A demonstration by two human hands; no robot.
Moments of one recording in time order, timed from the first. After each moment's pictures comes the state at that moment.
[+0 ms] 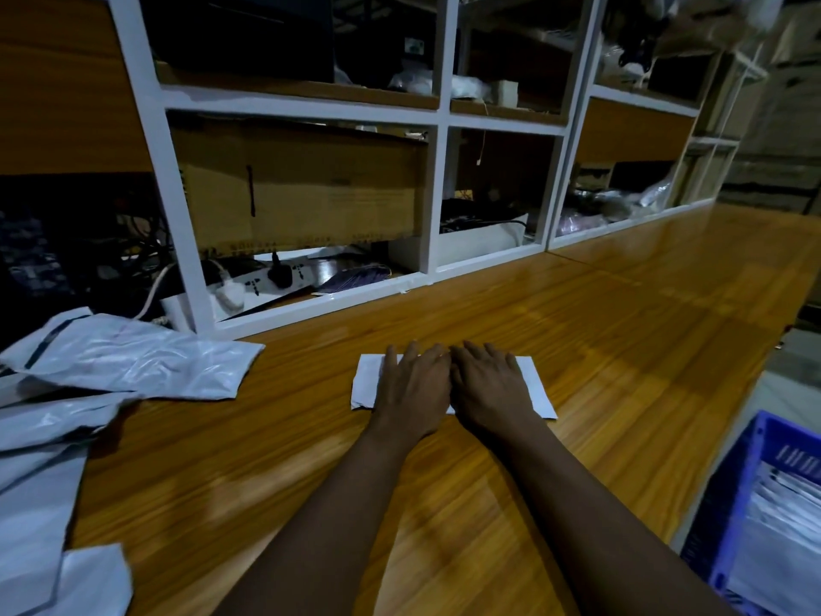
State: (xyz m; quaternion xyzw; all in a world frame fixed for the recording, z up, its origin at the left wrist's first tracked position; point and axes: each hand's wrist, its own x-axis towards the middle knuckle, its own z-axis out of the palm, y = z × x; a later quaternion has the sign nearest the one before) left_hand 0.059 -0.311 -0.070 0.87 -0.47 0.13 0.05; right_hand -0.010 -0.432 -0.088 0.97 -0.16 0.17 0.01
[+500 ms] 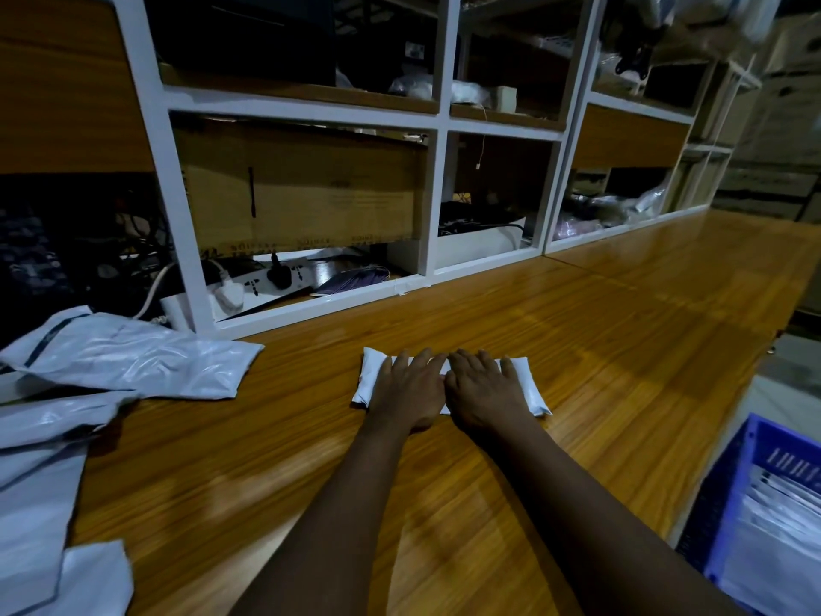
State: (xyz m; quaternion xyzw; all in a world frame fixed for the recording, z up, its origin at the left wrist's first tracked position) left_hand 0.072 -0.314 -0.076 0.89 -0.45 0.03 0.10; right_hand -0.011 -0.423 -0.079 0.98 -0.18 0.07 0.05
